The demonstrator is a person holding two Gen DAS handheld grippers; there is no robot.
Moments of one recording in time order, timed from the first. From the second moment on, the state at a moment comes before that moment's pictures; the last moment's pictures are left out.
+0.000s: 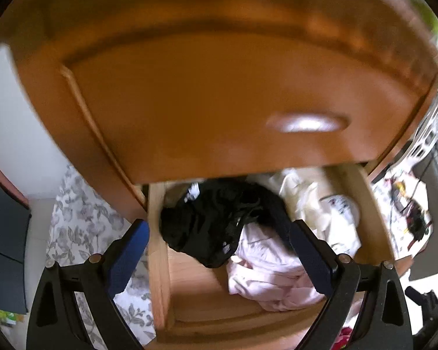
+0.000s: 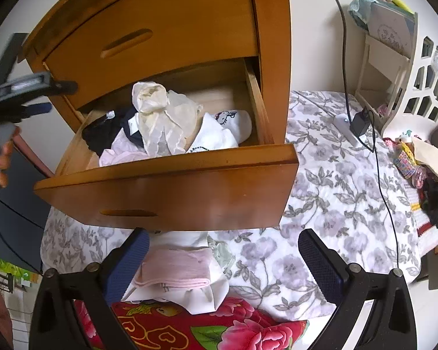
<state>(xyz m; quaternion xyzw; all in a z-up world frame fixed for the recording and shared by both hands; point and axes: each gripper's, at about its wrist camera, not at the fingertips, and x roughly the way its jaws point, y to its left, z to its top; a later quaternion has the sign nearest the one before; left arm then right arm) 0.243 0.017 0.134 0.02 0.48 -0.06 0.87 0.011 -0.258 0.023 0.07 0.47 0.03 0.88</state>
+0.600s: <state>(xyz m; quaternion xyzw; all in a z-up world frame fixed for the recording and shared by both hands) 0.296 -0.001 0.044 0.06 0.60 -0.04 0.80 0.021 -0.266 0.009 0.08 0.48 0.03 0.87</state>
